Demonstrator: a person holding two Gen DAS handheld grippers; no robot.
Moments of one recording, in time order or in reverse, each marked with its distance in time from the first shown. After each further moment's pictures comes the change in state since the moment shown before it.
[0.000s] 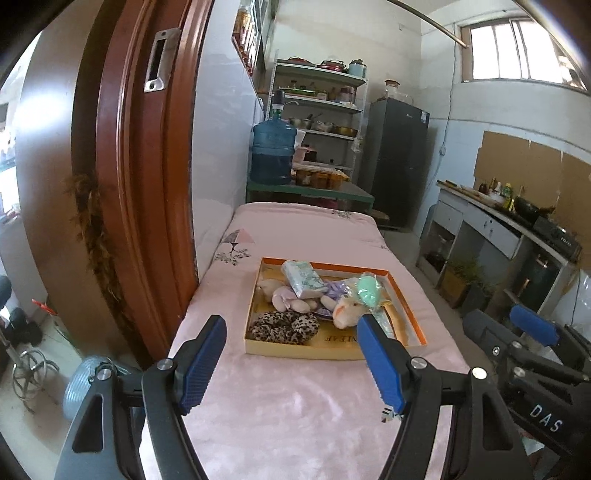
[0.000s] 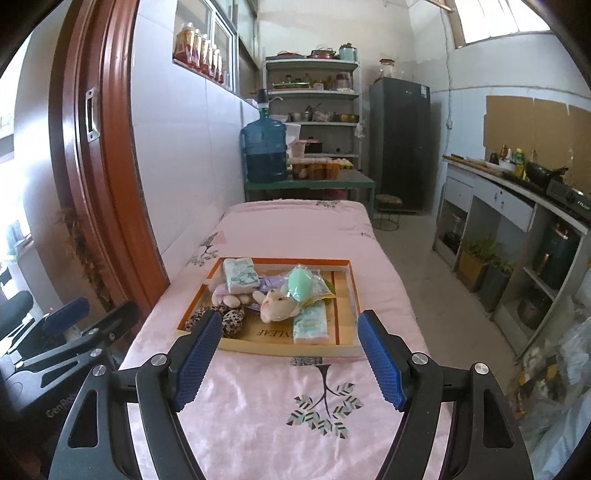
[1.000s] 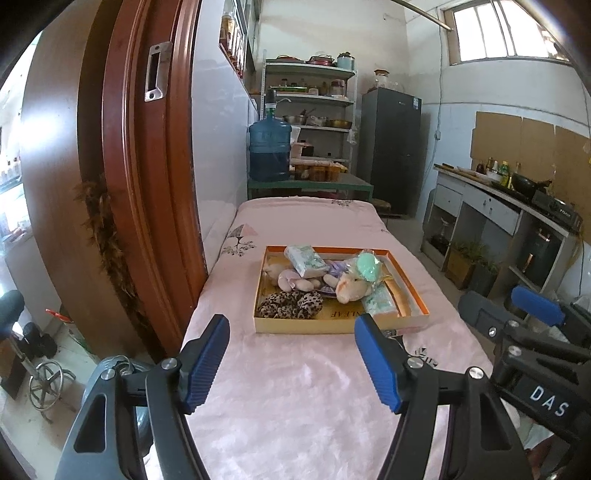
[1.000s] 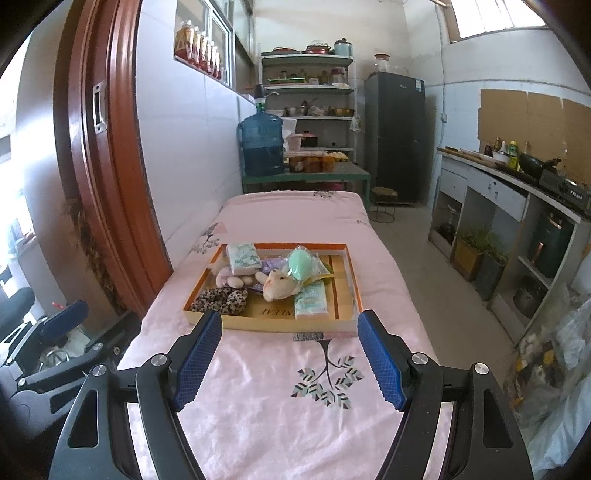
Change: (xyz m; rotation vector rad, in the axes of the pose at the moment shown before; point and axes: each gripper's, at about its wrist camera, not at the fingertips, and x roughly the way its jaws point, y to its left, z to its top) left arm -0.029 -0.009 -0.025 0.083 0.010 0.035; right arm -0.023 0.007 -0.021 0.015 0.025 -0.006
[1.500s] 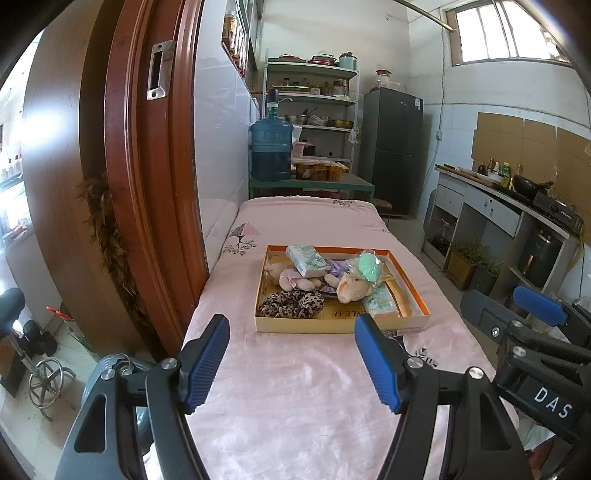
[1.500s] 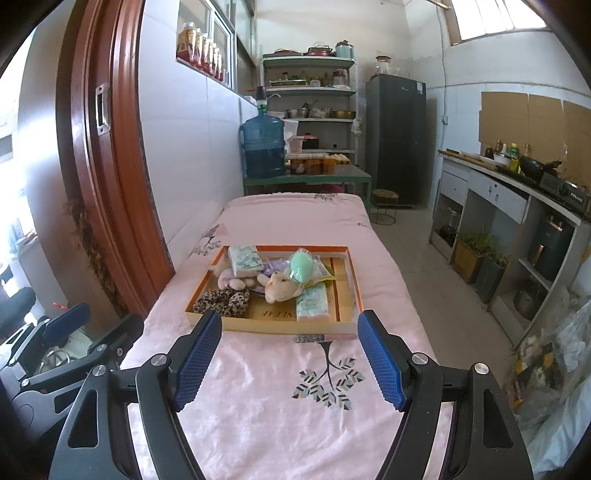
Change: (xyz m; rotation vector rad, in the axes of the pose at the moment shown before) left arm 0.000 0.003 0.000 -0.011 0.002 -0.002; right arm -0.004 0.001 0.000 -0.001 -0.006 0.006
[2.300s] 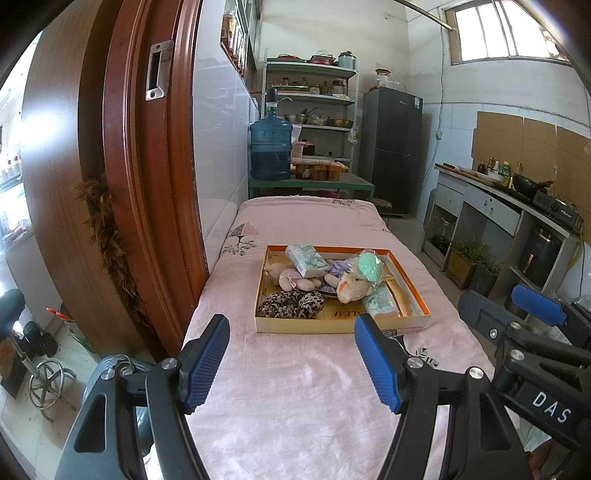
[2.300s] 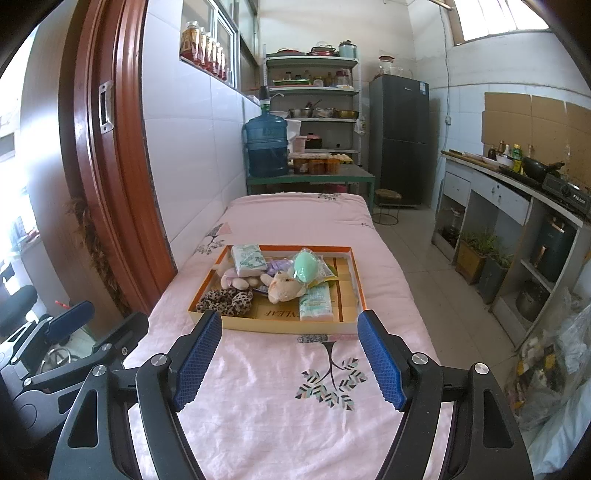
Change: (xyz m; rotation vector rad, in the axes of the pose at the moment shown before) left arm 0.000 0.001 0.000 0.001 0.002 0.000; right arm 0.002 0.003 -0.001 -0.006 0.002 0.003
